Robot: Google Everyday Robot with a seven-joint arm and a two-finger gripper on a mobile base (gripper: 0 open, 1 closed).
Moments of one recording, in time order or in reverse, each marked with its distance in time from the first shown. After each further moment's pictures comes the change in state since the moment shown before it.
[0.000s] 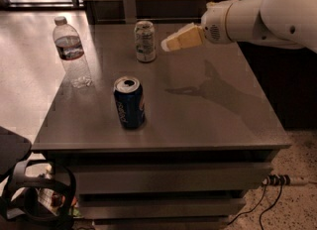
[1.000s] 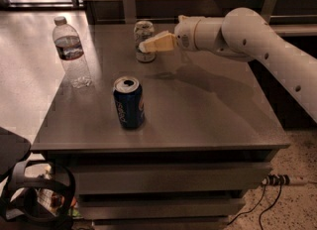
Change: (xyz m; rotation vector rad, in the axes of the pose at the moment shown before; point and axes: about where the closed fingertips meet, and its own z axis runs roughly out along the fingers) arm 0.010 0.009 0.110 -0.118 -0.141 0.103
